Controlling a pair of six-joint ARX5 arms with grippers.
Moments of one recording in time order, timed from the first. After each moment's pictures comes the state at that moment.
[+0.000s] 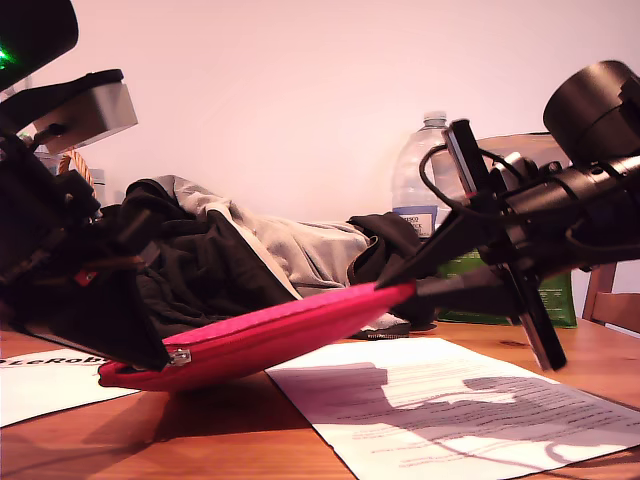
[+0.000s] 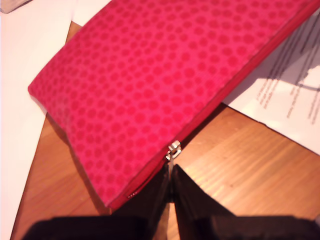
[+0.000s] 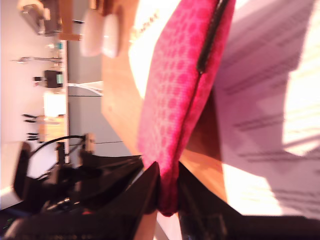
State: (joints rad) left arm -0.77 1.19 0.41 0.01 -0.06 -0.18; right arm 0.33 1.62 0.54 0.43 -0.89 0.85
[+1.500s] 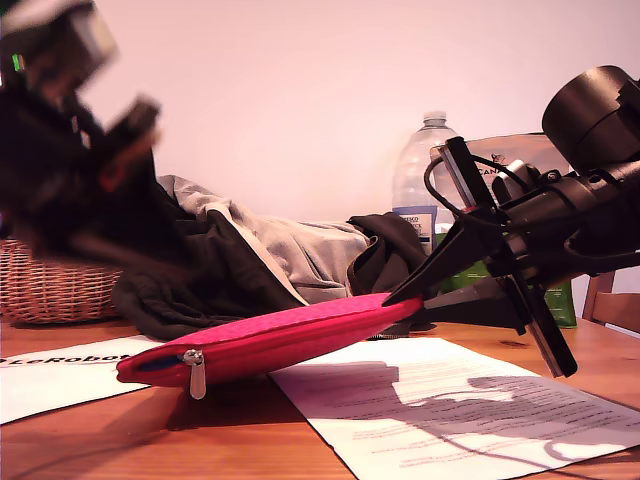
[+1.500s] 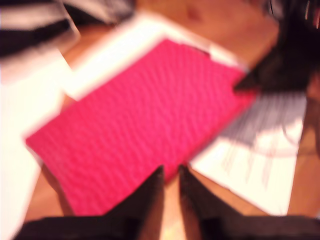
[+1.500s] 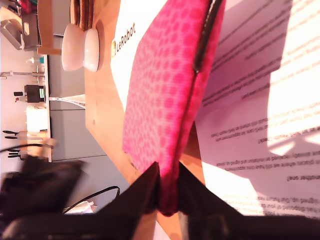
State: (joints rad) left arm -0.68 1.09 0.41 0.14 0.13 -0.20; right arm 0.35 1.62 0.55 0.42 -0.82 0.85
